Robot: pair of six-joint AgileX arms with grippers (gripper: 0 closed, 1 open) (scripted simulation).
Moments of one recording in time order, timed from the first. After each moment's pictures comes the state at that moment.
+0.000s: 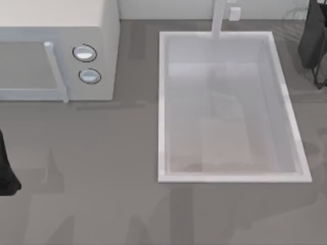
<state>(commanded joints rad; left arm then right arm) 0.00 0.00 0.00 0.00 0.00 0.00 -0.21 1.67 1.27 -1.11 0.02 -0.18</state>
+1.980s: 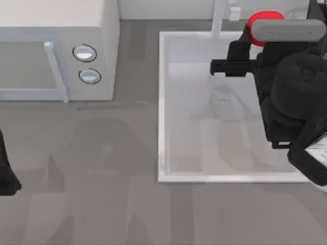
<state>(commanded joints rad) 0.00 0.00 0.00 0.00 0.00 0.00 0.65 1.61 0.71 0.88 0.67 0.02</state>
